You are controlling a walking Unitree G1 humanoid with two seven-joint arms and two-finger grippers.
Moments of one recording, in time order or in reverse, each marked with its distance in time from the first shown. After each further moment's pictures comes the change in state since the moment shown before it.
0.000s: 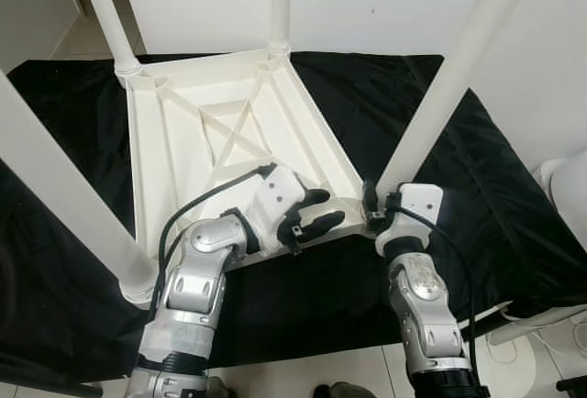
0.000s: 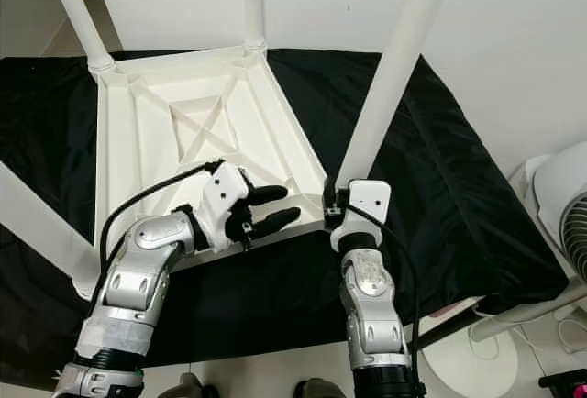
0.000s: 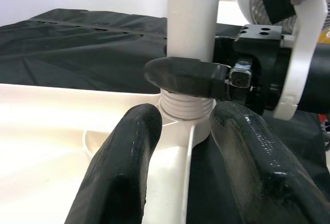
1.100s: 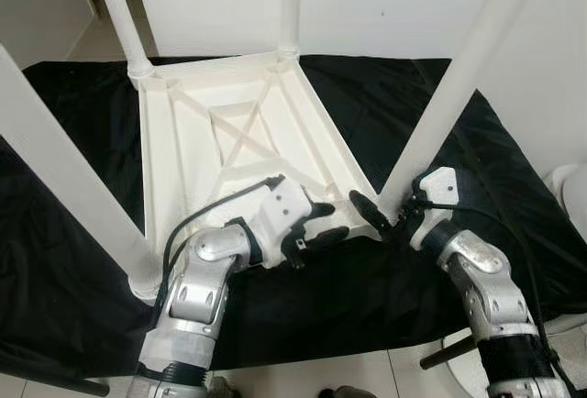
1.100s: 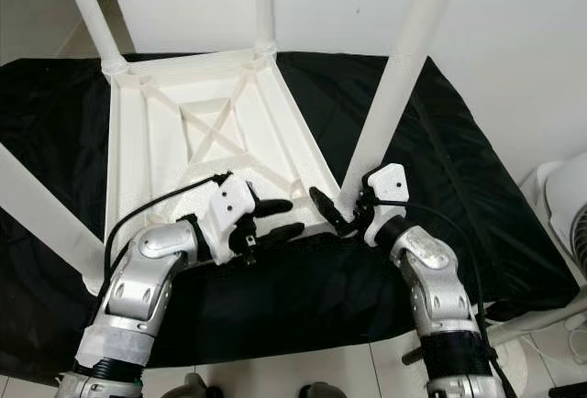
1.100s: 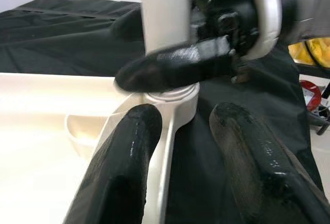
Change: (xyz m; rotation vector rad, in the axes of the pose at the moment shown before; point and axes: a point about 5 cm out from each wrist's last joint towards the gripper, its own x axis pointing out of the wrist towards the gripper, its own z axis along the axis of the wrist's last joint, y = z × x) left arm 0.002 -0.014 -0.005 0.012 0.029 -0.047; right arm 0.027 -0.043 0.006 -0.126 0.065 0.698
